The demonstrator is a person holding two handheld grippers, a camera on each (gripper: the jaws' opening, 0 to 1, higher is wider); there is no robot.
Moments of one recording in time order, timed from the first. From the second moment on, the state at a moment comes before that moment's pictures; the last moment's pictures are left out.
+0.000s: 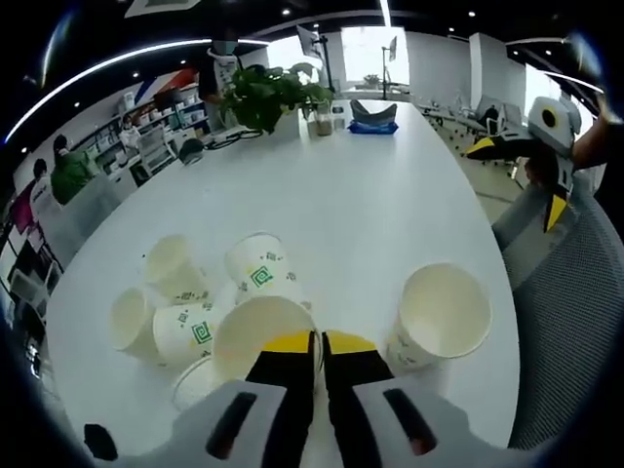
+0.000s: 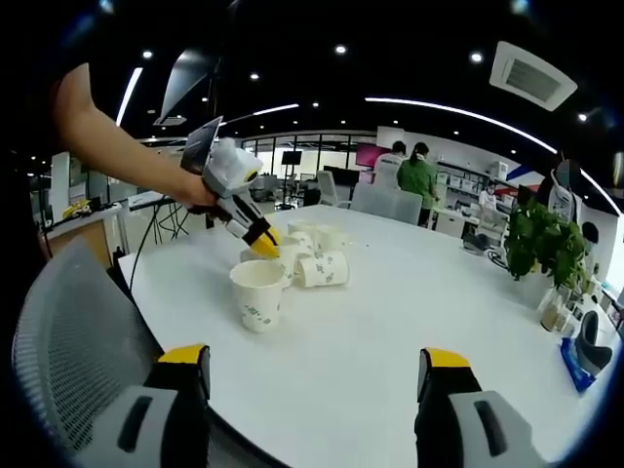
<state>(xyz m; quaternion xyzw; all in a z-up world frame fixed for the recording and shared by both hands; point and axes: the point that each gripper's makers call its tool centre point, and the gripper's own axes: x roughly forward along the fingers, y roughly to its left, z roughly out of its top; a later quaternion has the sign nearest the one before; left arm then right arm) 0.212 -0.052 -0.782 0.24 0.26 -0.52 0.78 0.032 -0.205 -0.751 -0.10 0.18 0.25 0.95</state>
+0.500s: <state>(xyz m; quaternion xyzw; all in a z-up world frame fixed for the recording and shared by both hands) 0.197 -0.044 -0.765 0.25 0.25 -0.51 0.78 0.032 -0.204 -0.750 -0.09 0.18 0.25 0.95</state>
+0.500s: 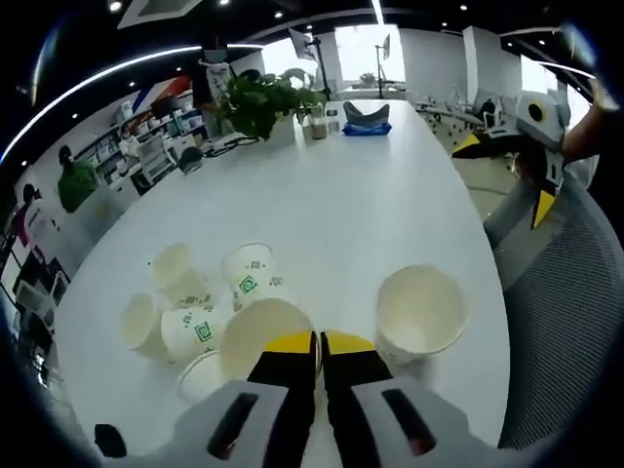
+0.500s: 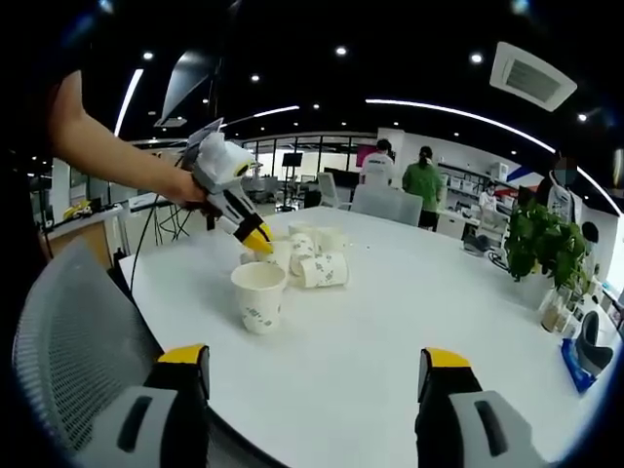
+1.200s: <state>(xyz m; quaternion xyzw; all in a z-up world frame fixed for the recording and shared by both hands) 0.175 -0.046 -0.699 0.24 0.22 -0.52 0.79 0.032 -0.202 -0.748 -0.09 0.17 0.25 0.95</state>
